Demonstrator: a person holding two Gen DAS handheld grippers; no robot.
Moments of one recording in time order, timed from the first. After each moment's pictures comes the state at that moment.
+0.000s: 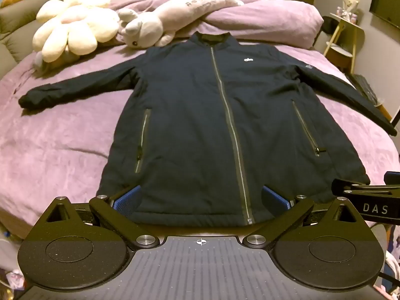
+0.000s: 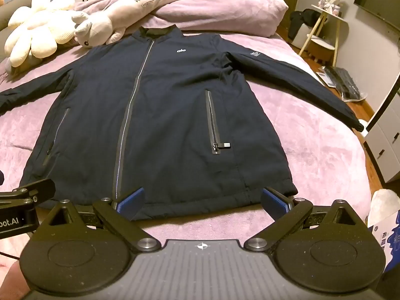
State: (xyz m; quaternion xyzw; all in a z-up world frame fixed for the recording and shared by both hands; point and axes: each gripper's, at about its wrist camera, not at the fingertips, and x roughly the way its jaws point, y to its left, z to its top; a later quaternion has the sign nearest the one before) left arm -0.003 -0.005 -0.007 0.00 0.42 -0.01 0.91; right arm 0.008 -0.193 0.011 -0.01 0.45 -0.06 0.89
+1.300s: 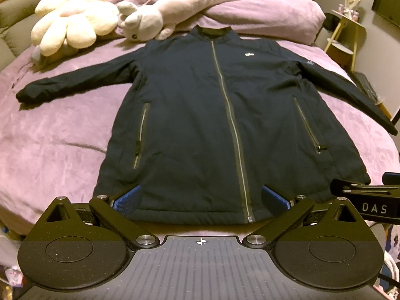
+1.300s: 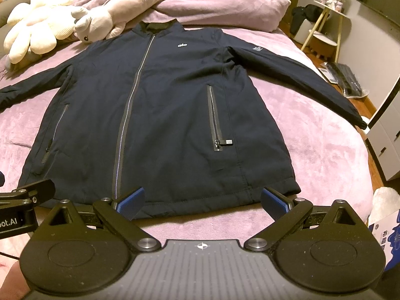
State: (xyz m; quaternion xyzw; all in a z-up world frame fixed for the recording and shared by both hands) left arm 0.005 0.000 -0.009 -0.01 0.44 -0.01 0.90; right arm 0.016 -0.193 0.007 -0.01 0.47 -0.06 0.88
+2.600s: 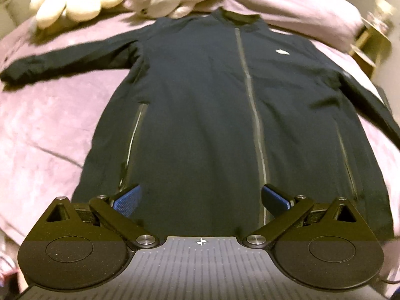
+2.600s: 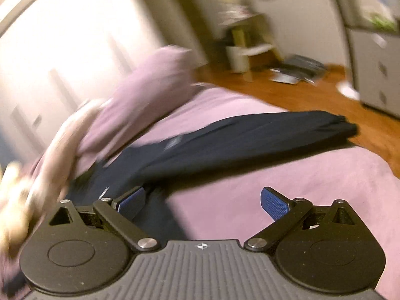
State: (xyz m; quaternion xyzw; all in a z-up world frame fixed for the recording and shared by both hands) left arm 0.133 0.022 -0.062 -0.08 0.48 0.03 0.87; right arm 0.124 -0.444 -0.028 0.29 0.24 -0.19 0.91
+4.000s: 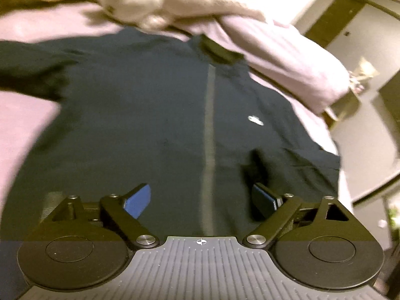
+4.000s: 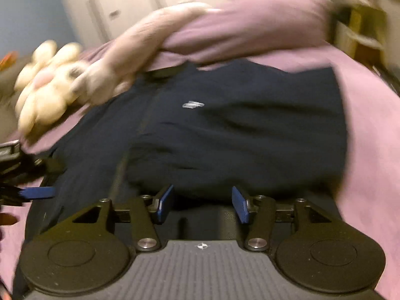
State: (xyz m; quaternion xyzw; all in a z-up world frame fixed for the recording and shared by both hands) left arm 0.298 0.036 -0.079 -0.24 0.45 -0.08 0.86; right arm 0.228 -0.269 -0.086 0.13 0.38 0.04 0.92
